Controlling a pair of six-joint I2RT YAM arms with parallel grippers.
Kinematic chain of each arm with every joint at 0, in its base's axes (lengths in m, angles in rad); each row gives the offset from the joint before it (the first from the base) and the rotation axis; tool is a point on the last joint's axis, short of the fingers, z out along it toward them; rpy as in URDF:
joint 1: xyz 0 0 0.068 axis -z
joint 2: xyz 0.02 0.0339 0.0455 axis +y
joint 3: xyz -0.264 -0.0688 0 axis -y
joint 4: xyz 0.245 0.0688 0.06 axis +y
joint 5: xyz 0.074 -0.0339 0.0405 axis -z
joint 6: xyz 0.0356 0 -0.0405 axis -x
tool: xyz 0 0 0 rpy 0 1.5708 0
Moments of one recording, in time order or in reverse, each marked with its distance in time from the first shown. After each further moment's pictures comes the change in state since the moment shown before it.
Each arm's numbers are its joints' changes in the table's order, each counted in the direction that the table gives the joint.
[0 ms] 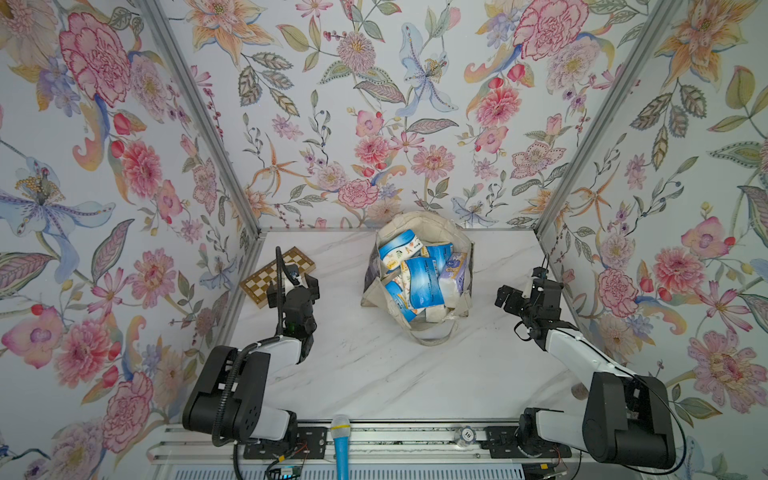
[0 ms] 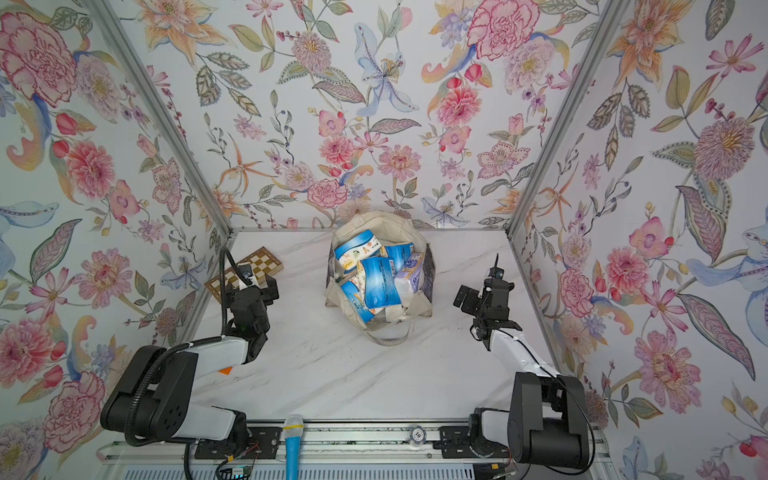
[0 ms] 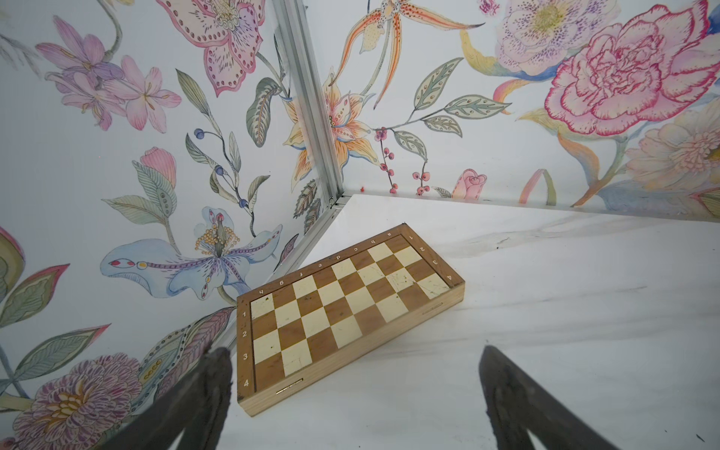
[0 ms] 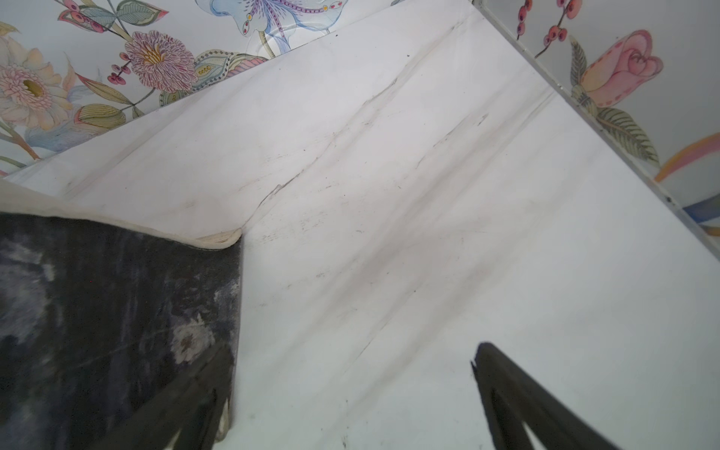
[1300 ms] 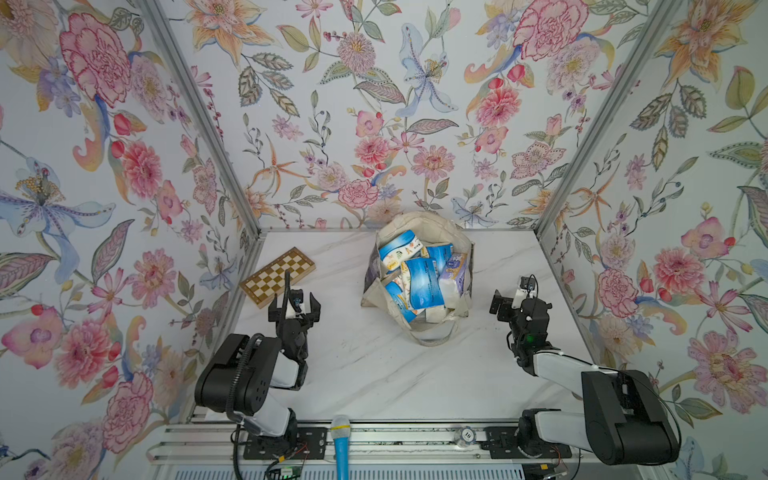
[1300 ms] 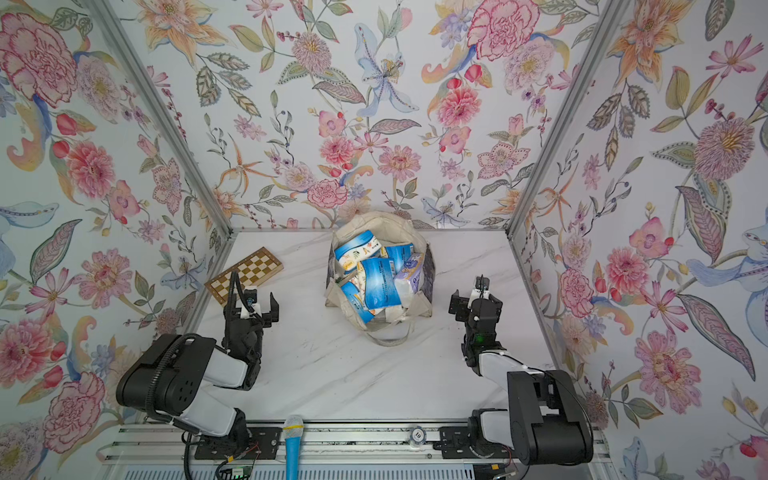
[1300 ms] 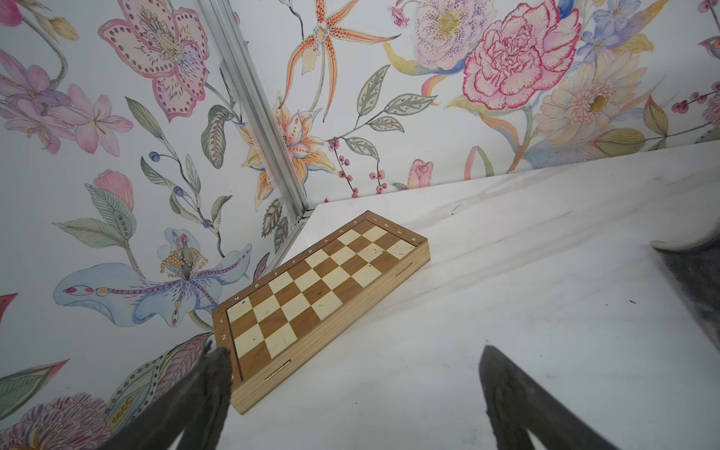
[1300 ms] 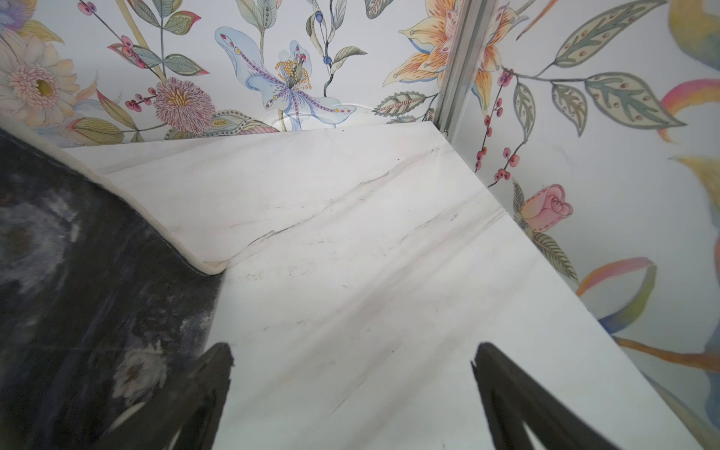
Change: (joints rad) left arm -0.066 0.136 -0.312 -0.566 0.284 -0.165; right arm -0.126 0.032 -0.285 -0.627 0.227 0.237
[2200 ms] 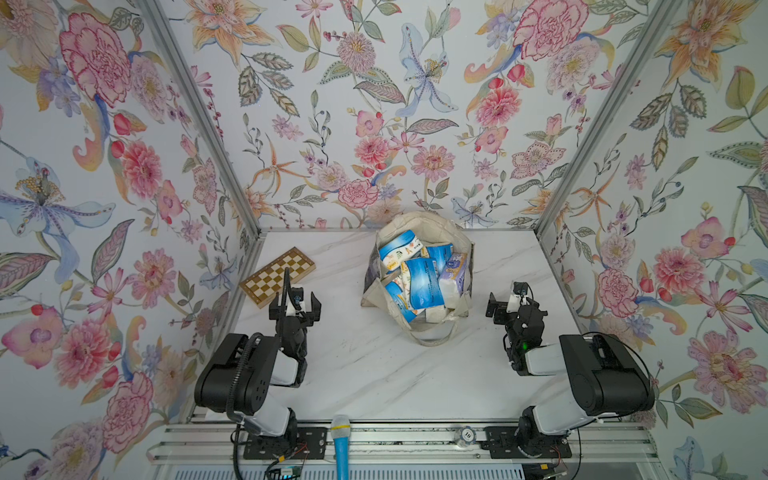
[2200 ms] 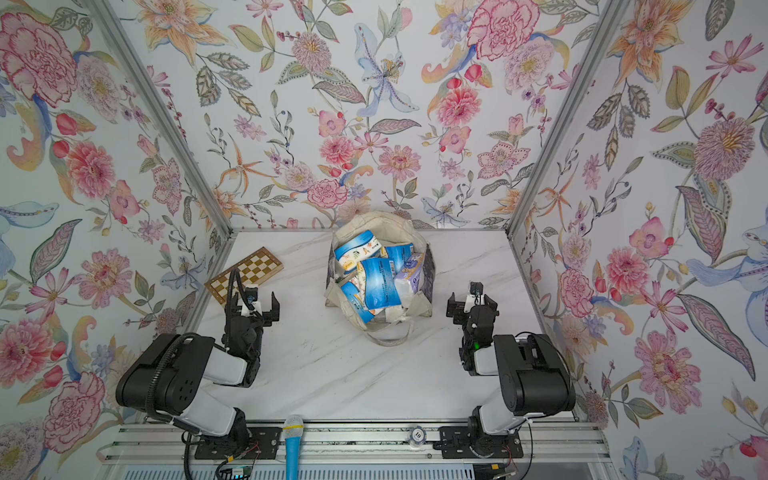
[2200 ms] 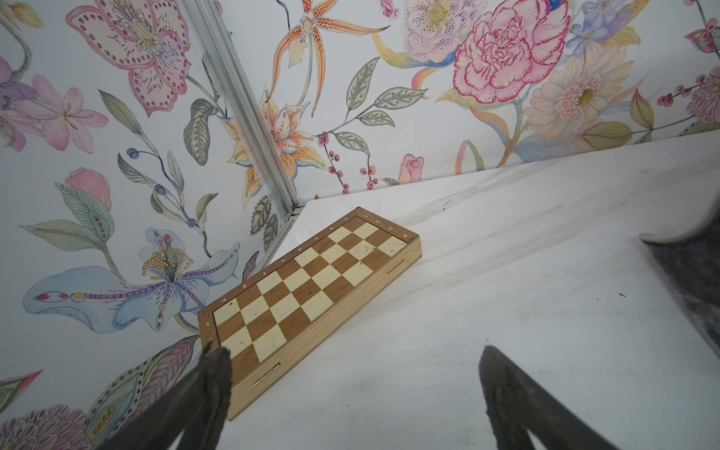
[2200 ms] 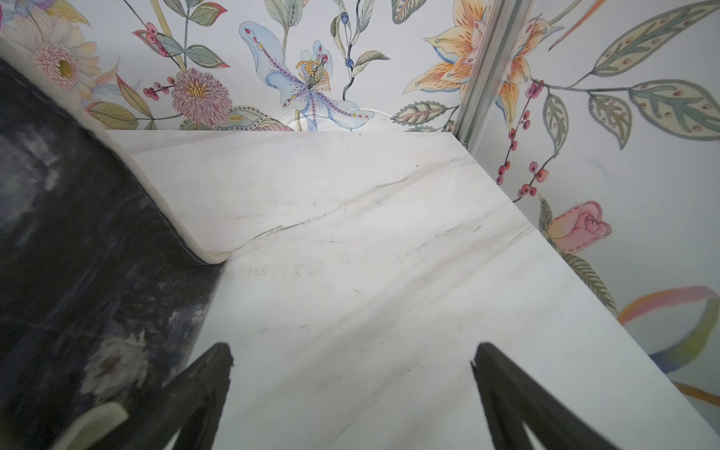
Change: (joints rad) left arm -0.018 0.000 0.022 0.045 0.037 0.008; right arm 0.014 0.237 -0.048 -0.335 -0.072 0.066
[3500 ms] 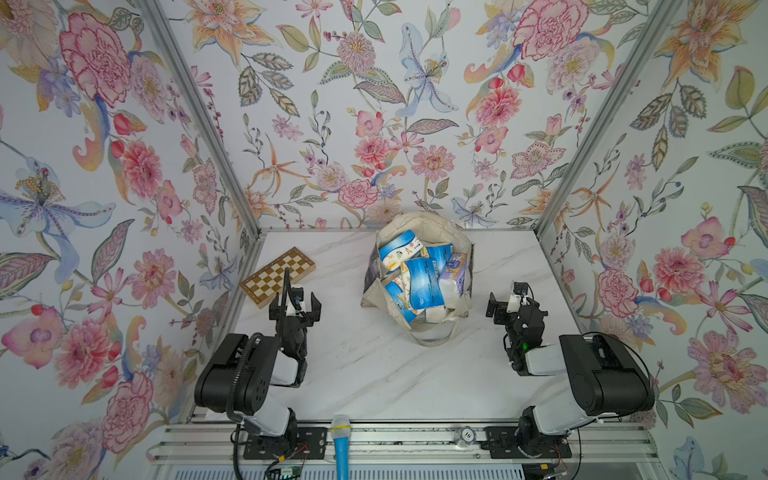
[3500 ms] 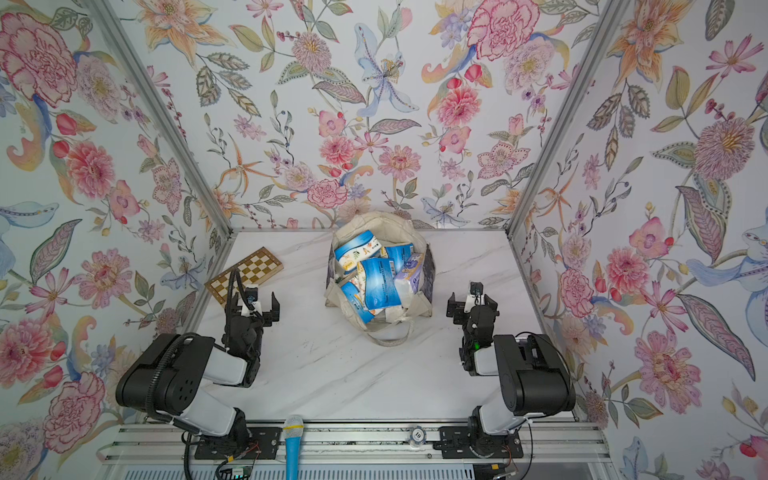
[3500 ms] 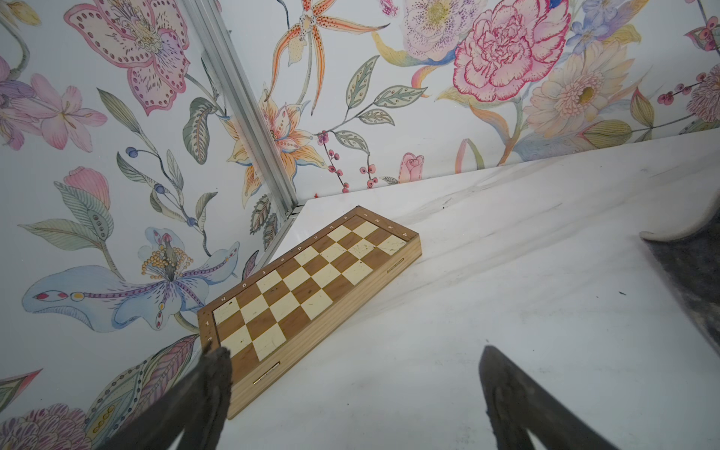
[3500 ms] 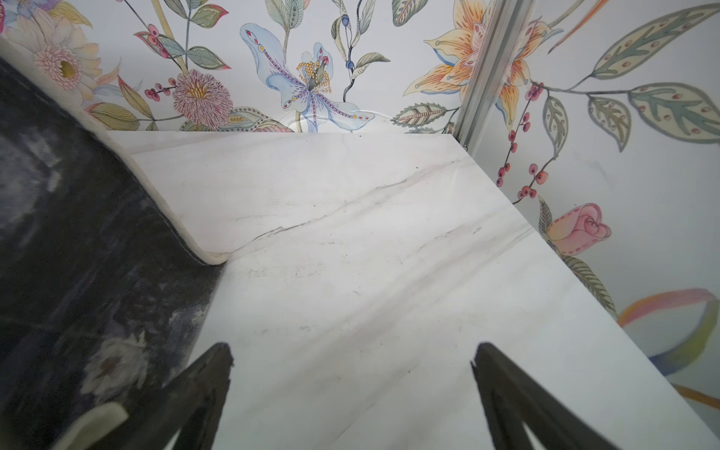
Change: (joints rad) left arm 0.000 0.000 0.000 0.003 0.000 0.000; right arm 0.005 0.000 -0.002 -0.005 -0.014 0.003
